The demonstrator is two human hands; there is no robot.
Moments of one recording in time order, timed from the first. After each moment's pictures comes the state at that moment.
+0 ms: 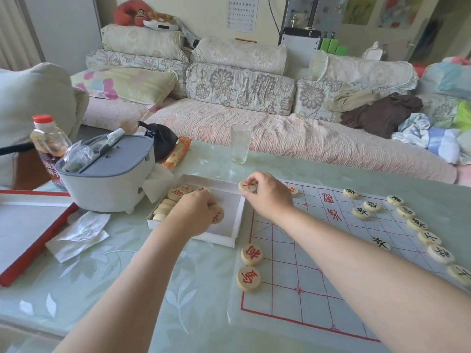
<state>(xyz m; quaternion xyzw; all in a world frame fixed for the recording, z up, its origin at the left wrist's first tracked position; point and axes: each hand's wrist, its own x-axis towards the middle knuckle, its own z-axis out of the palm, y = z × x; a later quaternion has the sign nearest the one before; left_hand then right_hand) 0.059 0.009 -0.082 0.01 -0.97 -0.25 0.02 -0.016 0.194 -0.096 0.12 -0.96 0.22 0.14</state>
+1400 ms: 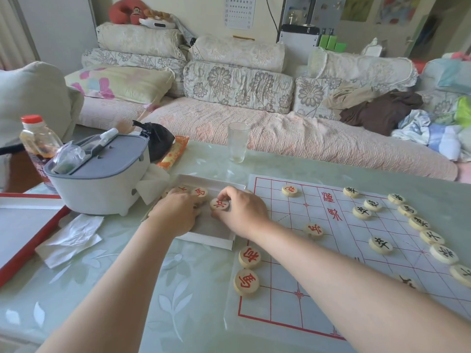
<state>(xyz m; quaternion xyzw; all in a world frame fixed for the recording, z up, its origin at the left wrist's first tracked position) 0.019 -0.028 -0.117 -0.03 -1.00 -0.09 0.02 0.006 0.153 -0.118 0.17 -0.95 0.24 0.10</state>
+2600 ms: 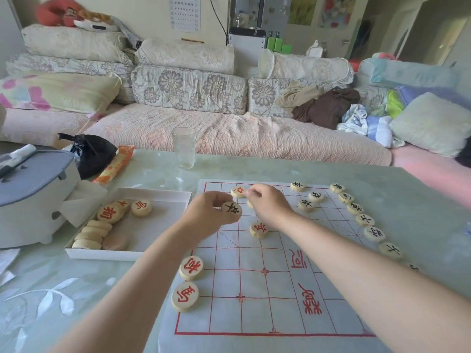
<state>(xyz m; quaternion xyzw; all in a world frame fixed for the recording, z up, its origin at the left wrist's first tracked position) 0.027 0.143 -0.084 -0.06 -0.83 -0.55 -0.03 -0.014 0.323 -0.100 0.01 -0.94 0.33 0.08</state>
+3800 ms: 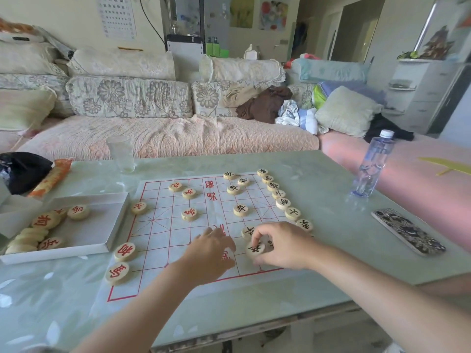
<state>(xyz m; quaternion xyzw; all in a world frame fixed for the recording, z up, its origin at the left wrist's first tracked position) 0.153 0.273 -0.118 -0.33 -0.93 -0.14 -0.03 0.218 0.477 -0.072 0.05 -0.98 0.19 -0.01</state>
